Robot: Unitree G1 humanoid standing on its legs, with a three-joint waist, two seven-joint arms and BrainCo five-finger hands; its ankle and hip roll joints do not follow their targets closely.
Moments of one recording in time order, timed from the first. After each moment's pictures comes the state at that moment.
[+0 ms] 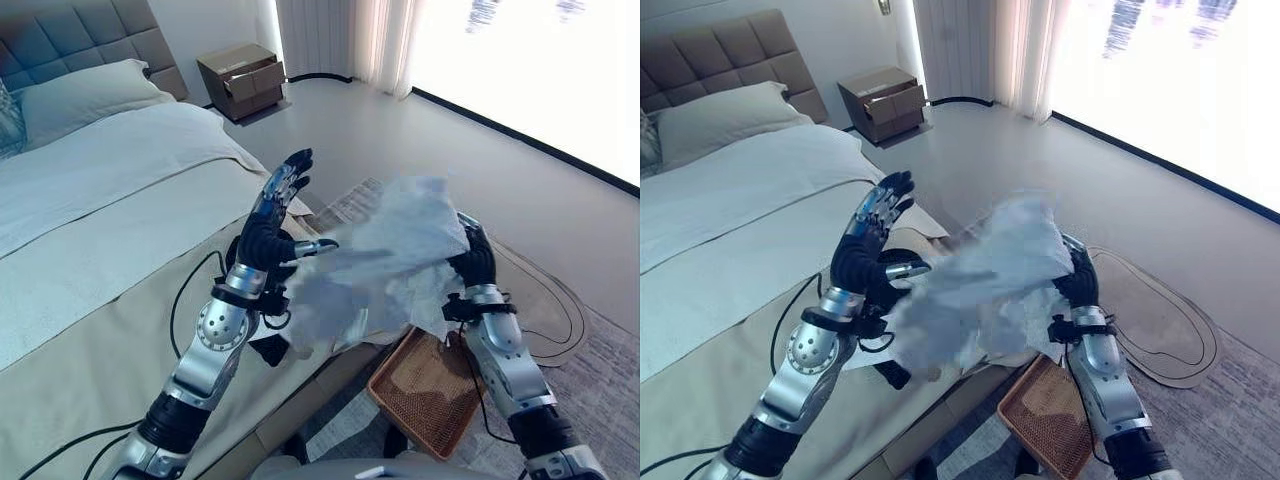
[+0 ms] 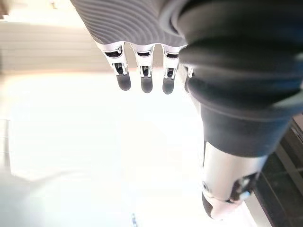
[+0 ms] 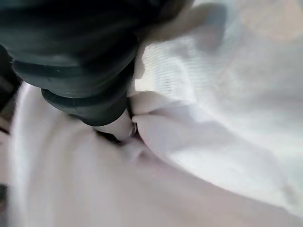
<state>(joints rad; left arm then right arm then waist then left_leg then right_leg) -0.13 0.40 -0.32 -0.21 -0.26 -0.35 0.08 -0.05 -0.37 0.10 0.04 0.31 -0.30 -0.15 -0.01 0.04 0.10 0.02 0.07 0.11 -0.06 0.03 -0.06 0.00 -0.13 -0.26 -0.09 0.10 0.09</state>
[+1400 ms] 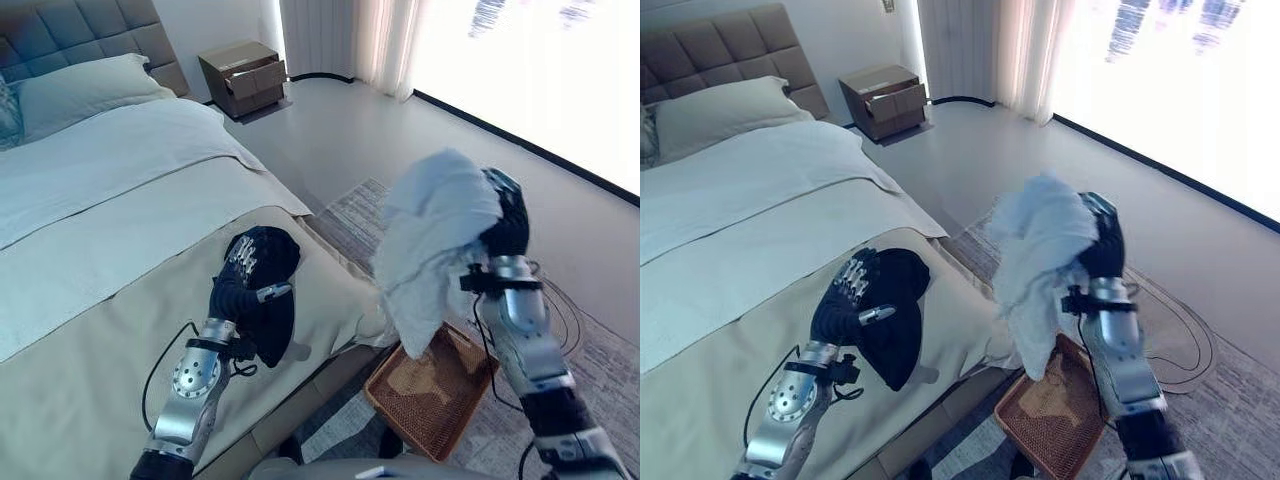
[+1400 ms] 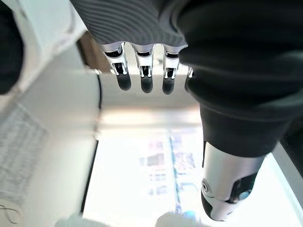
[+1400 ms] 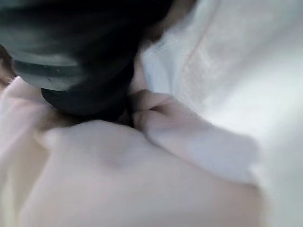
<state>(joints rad) 0.13 0.33 -0.17 -0.01 -0.30 -0.35 0.02 -0.27 -0.44 0.16 -0.06 0.27 -0.34 -0.18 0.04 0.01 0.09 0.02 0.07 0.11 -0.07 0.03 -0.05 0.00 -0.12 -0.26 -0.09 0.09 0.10</state>
